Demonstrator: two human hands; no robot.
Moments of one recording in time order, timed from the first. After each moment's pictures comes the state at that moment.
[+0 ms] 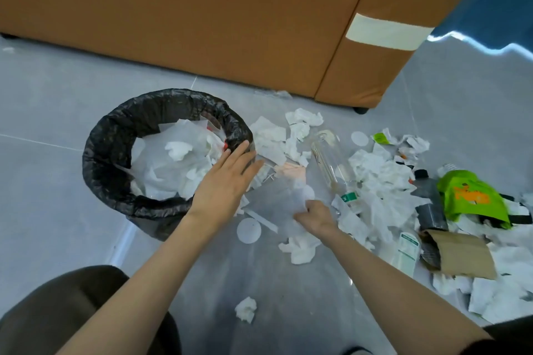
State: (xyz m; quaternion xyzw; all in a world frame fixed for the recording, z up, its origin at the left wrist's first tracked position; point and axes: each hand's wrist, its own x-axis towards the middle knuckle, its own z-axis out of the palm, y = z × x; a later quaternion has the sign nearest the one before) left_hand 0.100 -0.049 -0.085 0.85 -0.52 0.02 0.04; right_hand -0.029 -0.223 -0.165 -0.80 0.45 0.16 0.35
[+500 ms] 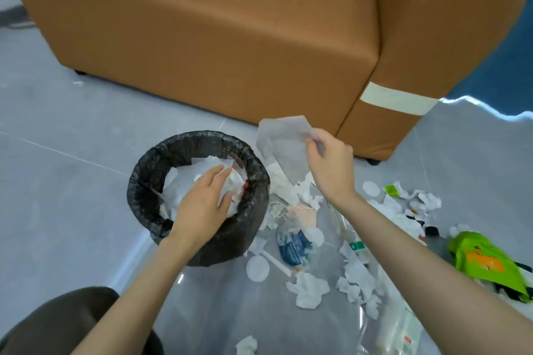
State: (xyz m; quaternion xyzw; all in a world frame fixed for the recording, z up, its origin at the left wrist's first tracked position) left_hand 0.116 -0.001 -0.037 0.92 -0.28 -0.04 0.29; right_hand 0.060 -0.217 0.026 -0.89 0.19 -0.27 0.31
